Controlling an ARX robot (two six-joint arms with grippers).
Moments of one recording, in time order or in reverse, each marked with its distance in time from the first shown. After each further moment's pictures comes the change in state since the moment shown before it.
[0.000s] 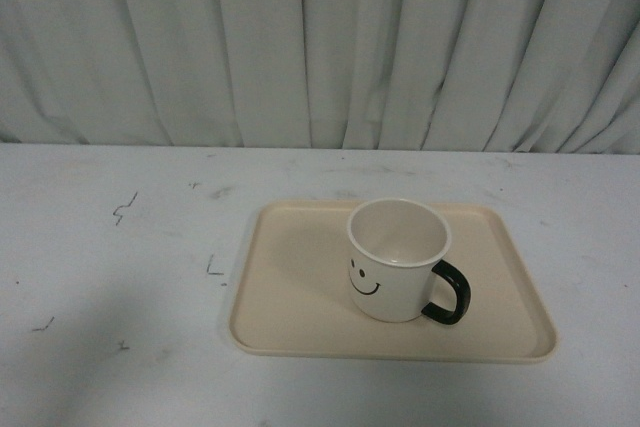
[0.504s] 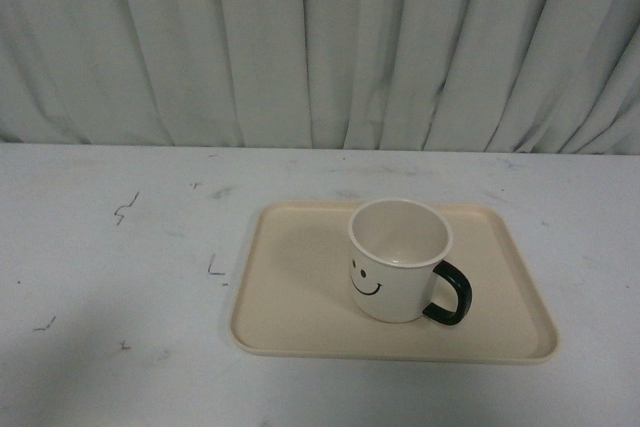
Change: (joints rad) left arm 0.104 -0.401 -0.028 -0.333 0.112 0.001; right arm 0.000 0.000 0.000 0.000 0.000 0.000
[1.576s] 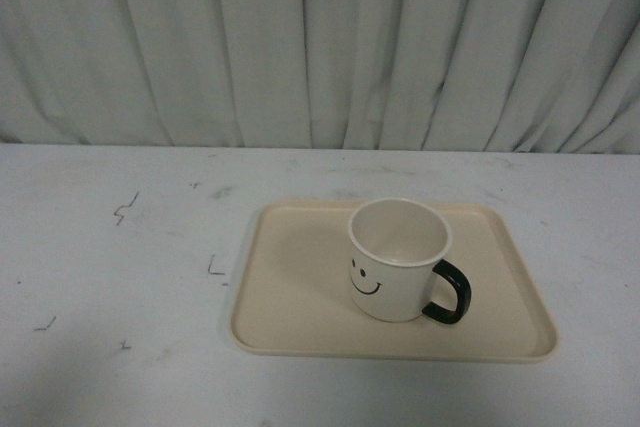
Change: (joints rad) left arm 0.000 -0.494 0.000 -0.502 0.000 0.000; right arm 0.000 0.000 0.000 0.001 0.000 0.000
